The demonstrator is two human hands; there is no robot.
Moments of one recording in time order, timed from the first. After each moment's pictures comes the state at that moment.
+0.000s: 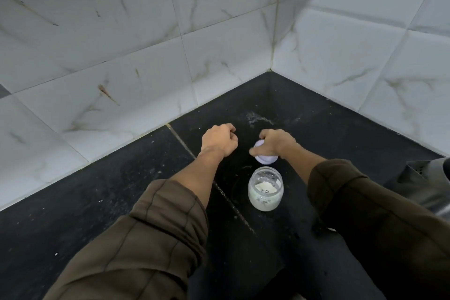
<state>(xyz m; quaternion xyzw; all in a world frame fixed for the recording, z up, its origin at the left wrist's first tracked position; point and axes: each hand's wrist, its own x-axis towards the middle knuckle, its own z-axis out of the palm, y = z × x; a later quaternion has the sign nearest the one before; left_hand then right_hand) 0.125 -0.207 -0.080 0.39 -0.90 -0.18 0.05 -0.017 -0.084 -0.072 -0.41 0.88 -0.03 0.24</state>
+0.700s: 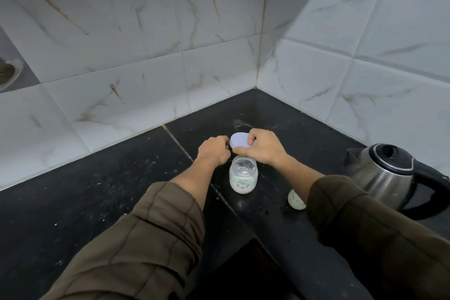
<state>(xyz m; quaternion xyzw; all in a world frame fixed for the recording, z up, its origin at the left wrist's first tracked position) 0.167 -0.114 -0.052 0.38 -0.90 -0.19 0.03 0.053 0.020 -0.022 -0.45 0.84 -0.28 0.12</state>
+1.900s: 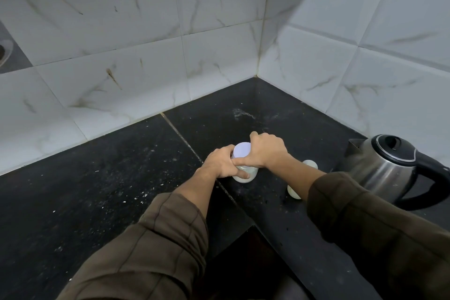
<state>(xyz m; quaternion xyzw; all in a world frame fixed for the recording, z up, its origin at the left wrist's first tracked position) 0.188 -0.081 -0.098 0.34 -0.86 -0.37 -0.01 0.074 0.028 -0.036 -0.48 0.88 0.01 0.05</state>
